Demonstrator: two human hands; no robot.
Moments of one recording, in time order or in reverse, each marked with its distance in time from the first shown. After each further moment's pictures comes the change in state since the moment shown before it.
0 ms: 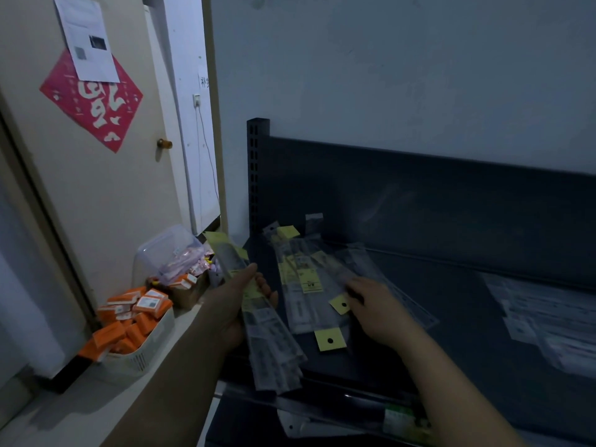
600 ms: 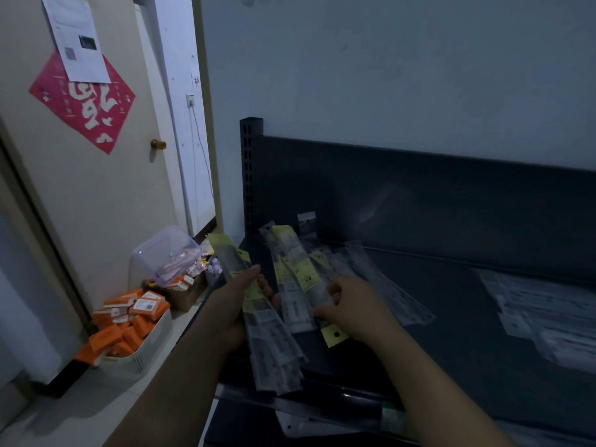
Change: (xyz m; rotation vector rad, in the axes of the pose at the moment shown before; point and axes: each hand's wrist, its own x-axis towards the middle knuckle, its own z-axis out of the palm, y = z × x) left_hand -0.003 -0.004 0.007 0.050 -0.006 -0.011; right_hand -0.012 -0.049 -0.005 0.047 0.049 0.125
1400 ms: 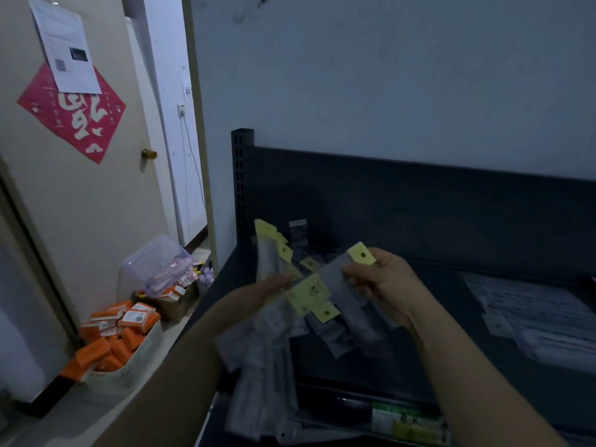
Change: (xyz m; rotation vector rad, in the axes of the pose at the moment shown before) left_hand -0.005 0.003 0.020 0.496 -0.198 -0.149; right_hand 0.007 0.020 -0.056 1.079 -0.009 0.112
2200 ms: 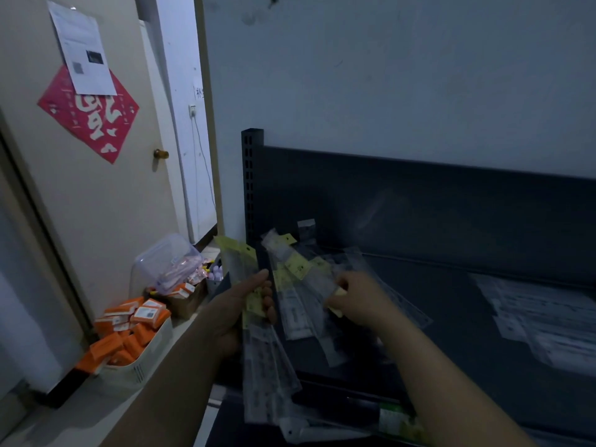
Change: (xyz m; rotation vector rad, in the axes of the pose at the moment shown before) left_hand -0.012 -0.008 -0.015 -0.384 0.070 0.058; right_hand 0.012 0.029 0.034 -1.005 -0.028 -0.057
